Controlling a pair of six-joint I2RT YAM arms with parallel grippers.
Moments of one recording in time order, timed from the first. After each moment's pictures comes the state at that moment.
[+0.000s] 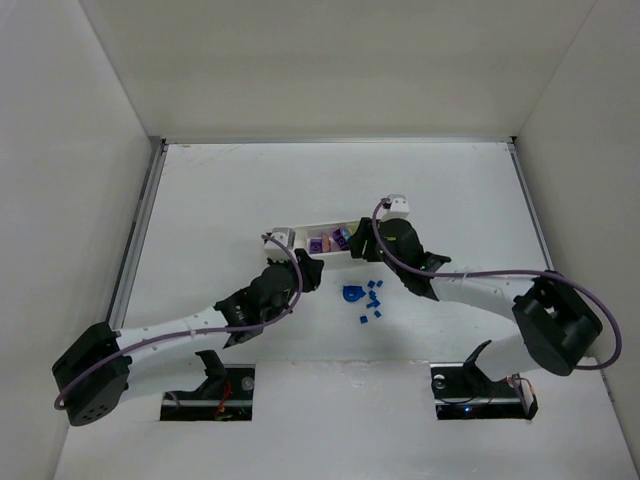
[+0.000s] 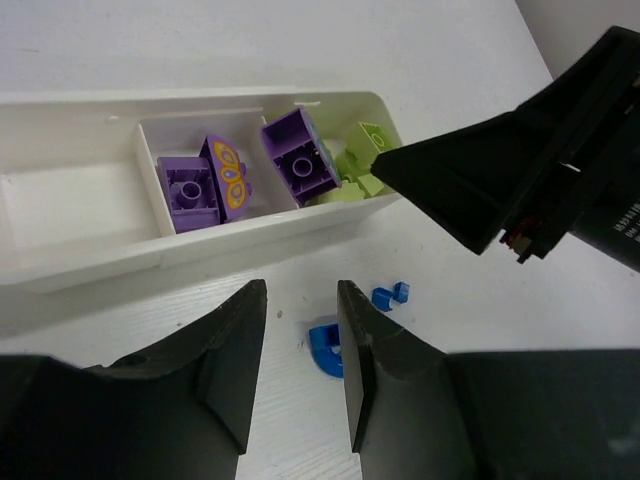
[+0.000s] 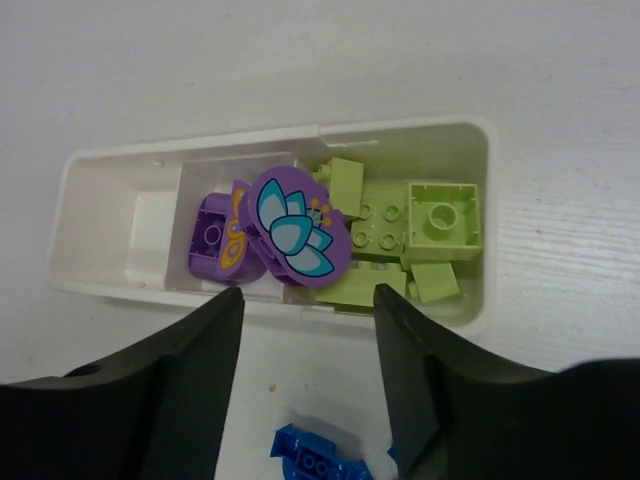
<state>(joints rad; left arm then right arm) -0.98 1.03 0.42 0.32 -0.50 -0.63 0.73 1.40 0.69 0.27 0.29 0.57</state>
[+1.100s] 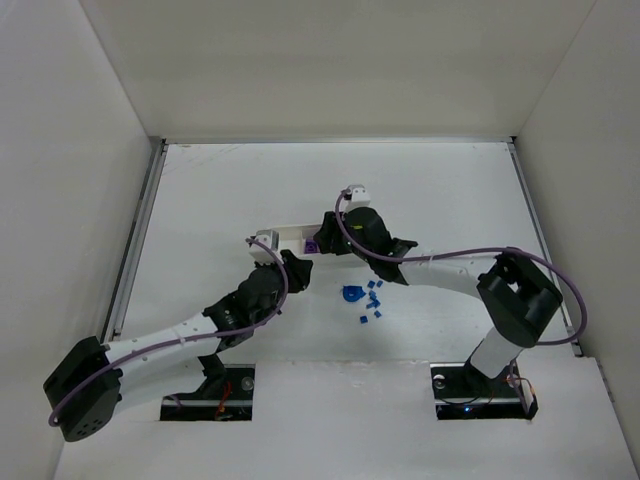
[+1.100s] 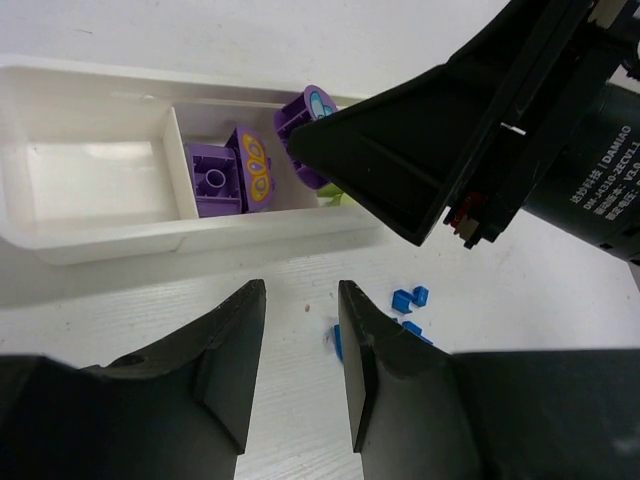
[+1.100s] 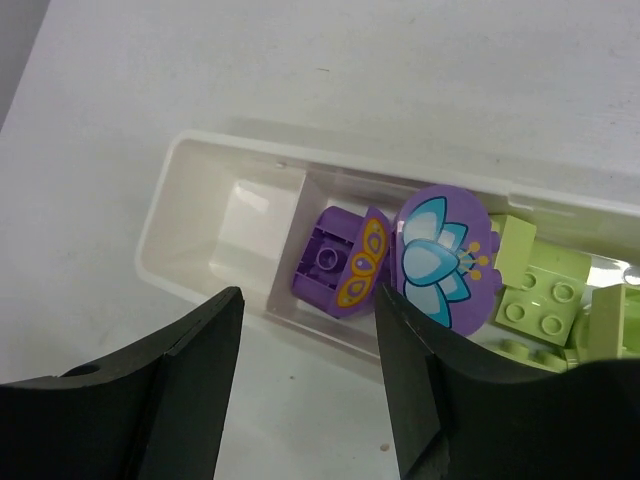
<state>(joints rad) -0.92 0.93 0.34 0.31 -0.48 -0.68 0.81 1.66 0.96 0.27 0.18 0.55</state>
